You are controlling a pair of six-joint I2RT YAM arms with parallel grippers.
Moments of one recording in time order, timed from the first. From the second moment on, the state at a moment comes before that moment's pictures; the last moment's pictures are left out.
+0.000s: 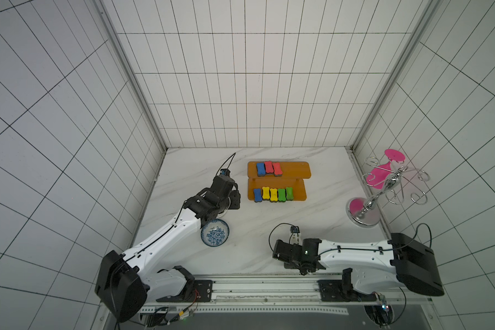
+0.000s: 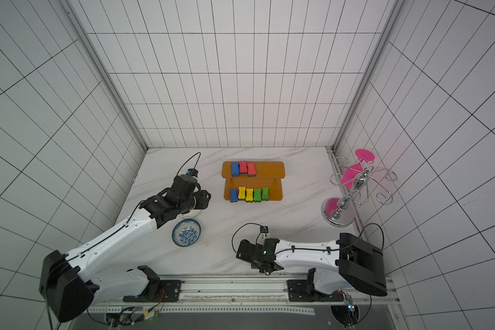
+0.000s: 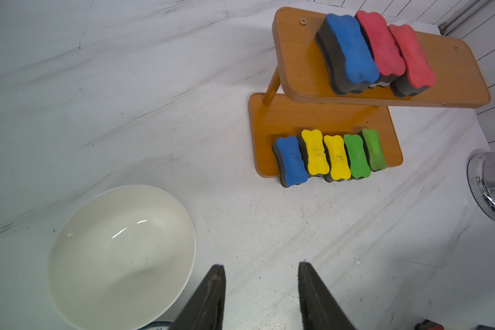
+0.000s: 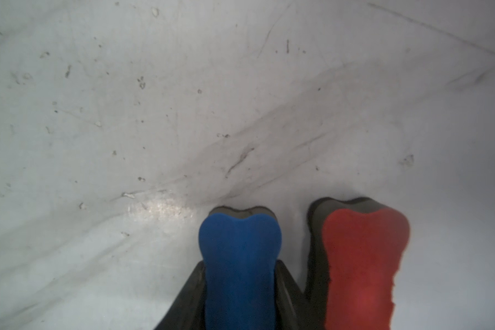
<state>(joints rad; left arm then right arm) -0.59 1.22 0.98 -0.55 -0.11 -0.51 1.39 1.35 0.65 -0.75 0.28 1.25</state>
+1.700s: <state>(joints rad) -0.59 1.35 1.05 -0.37 0.02 -0.29 0.68 1.63 1.51 -0.82 0.22 0.39</state>
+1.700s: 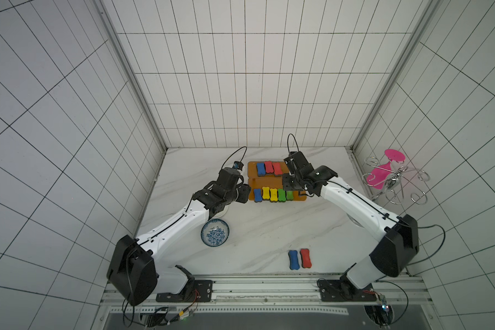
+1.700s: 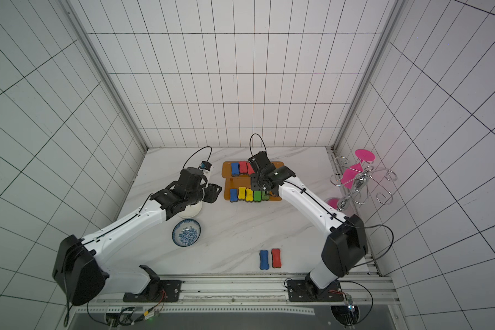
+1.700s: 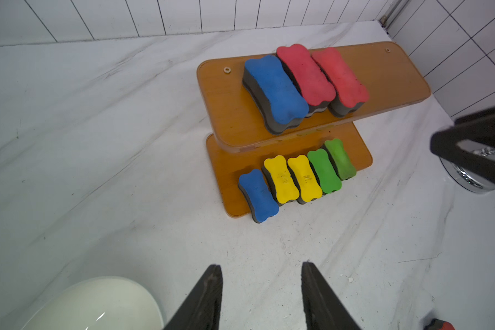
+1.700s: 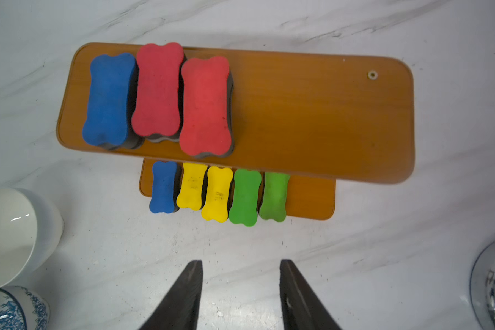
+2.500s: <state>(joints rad) -0.65 1.26 0.89 -0.06 0.03 -0.14 0.58 1.95 1.83 -0.73 0.03 0.18</state>
